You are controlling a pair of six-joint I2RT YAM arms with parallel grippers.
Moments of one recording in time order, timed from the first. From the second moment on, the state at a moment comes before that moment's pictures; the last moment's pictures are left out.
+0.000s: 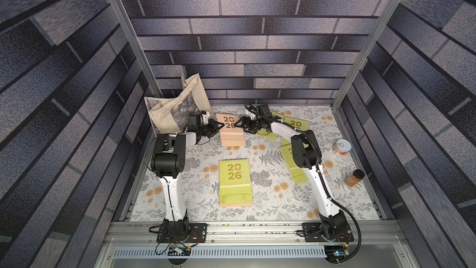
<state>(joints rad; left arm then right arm) -0.02 2.04 1.22 0.29 0.84 -0.84 0.45 2.52 2.04 -0.29 -0.78 0.61</state>
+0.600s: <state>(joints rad) 0.02 1.47 1.00 0.16 1.07 -0.70 0.38 1.84 1.50 -0.16 -0.95 0.51</state>
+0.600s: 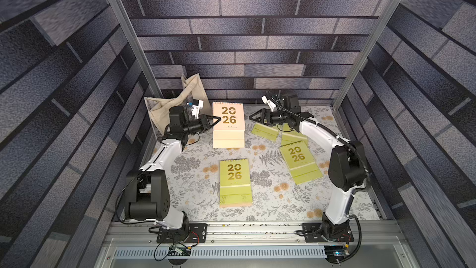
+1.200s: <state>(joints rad) -0.04 1.25 0.85 0.31 1.13 -0.77 0.51 1.67 1.19 0.16 -1.05 0.61</state>
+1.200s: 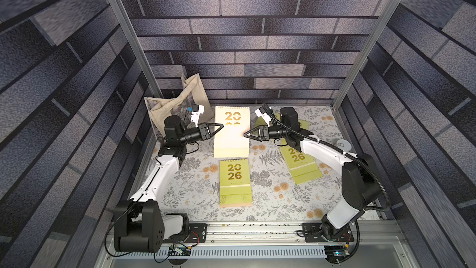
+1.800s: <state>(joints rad) -0.07 1.25 0.82 0.43 1.16 -0.83 0.50 1.66 1.19 0.41 -1.11 0.72</state>
